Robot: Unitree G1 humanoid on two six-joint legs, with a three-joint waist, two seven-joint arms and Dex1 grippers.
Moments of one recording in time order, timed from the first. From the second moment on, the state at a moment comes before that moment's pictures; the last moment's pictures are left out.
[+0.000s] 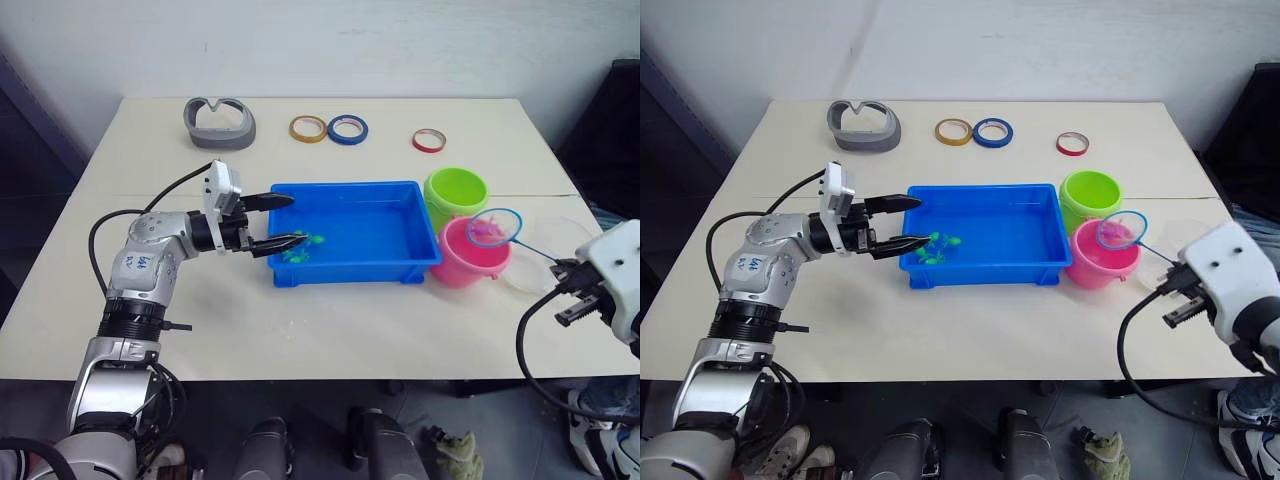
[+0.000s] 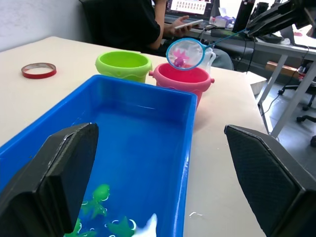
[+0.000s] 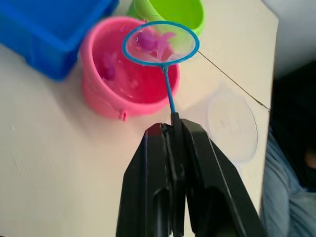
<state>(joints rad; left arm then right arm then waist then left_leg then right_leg) -0.75 0.52 -0.01 0.36 -0.42 0.25 -1.13 0.18 -0.96 -0.56 -0.90 0.15 1.07 0.63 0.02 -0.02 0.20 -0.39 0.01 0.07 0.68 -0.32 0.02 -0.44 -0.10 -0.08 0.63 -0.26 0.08</state>
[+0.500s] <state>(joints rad) -0.77 0.51 -0.01 0.38 -0.41 0.23 -1.16 0.42 -1.10 -0.42 -0.80 -0.45 0.48 0.52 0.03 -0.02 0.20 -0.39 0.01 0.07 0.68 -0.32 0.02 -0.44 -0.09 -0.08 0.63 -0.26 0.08</state>
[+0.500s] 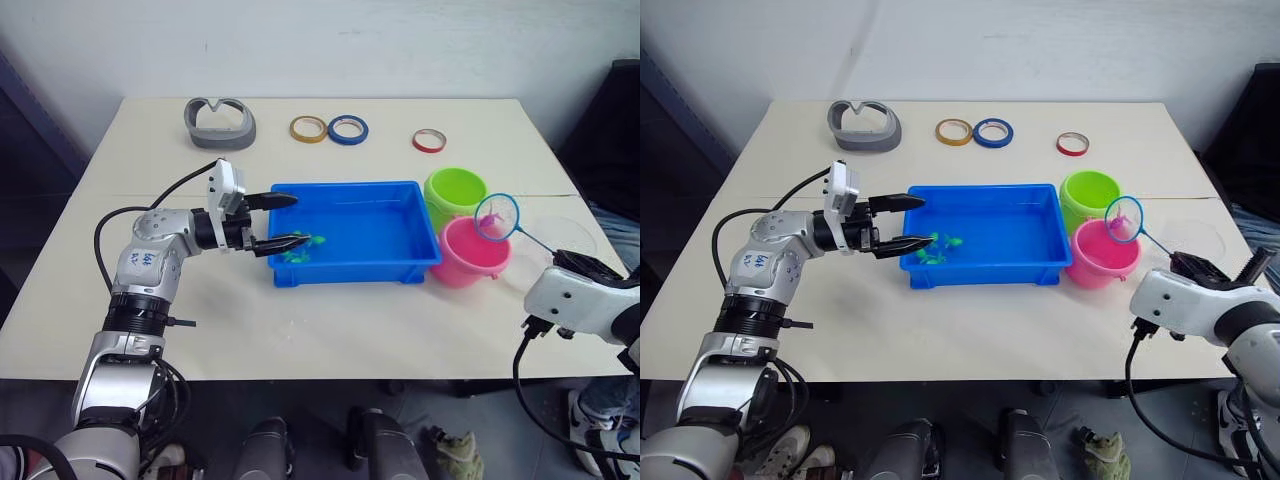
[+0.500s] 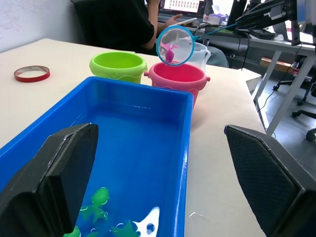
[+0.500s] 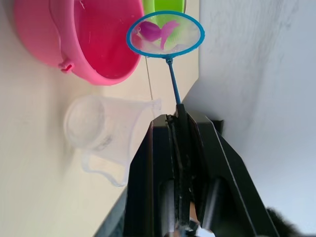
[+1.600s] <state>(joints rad) -0.77 0.51 -0.01 0.38 -0.41 0.23 -1.16 0.45 -0.96 -0.54 -0.66 -1.00 -0.12 0.48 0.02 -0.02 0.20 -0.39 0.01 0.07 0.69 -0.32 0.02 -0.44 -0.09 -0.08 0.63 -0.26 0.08</state>
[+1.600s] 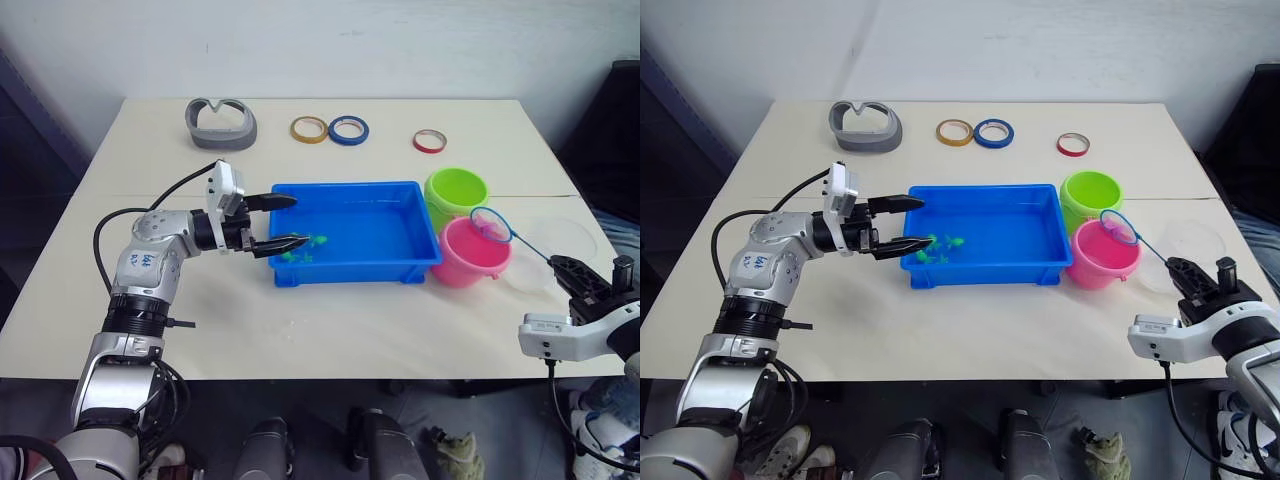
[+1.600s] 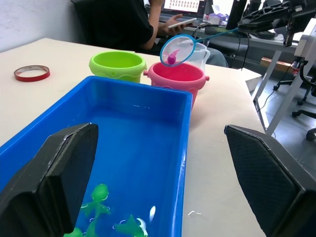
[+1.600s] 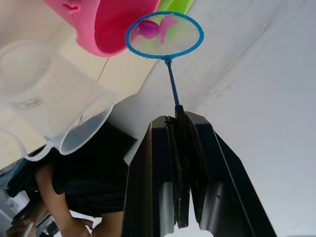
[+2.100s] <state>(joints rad) -0.77 0.51 -0.01 0.38 -0.41 0.23 -1.16 0.46 -0.82 -0.59 -0.71 -1.17 -0.22 0.39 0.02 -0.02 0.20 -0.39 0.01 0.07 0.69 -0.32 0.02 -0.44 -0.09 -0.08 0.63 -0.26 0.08</state>
